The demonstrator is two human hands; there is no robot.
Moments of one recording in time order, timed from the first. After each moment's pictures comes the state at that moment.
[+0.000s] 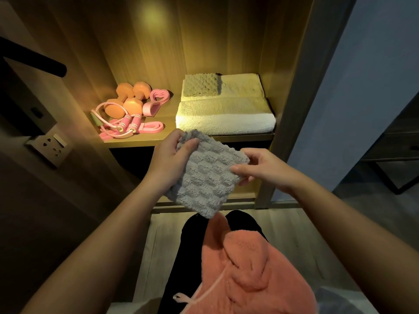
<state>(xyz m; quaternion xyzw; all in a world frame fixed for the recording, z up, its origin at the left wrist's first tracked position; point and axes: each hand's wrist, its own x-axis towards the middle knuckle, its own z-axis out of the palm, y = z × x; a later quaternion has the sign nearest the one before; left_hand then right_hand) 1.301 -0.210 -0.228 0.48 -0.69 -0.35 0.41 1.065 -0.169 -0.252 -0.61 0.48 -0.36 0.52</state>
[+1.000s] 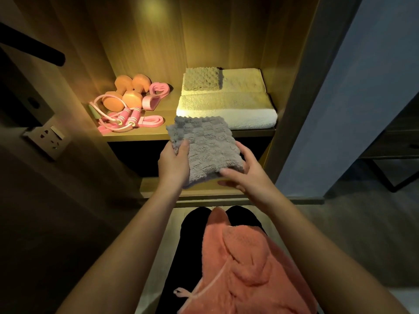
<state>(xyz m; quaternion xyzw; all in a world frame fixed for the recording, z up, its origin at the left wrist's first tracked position) 1.285 -0.214 -0.268 0.59 -0.53 -0.38 0.48 1.114 -0.158 -0.298 -0.43 0.45 -0.53 0.58</state>
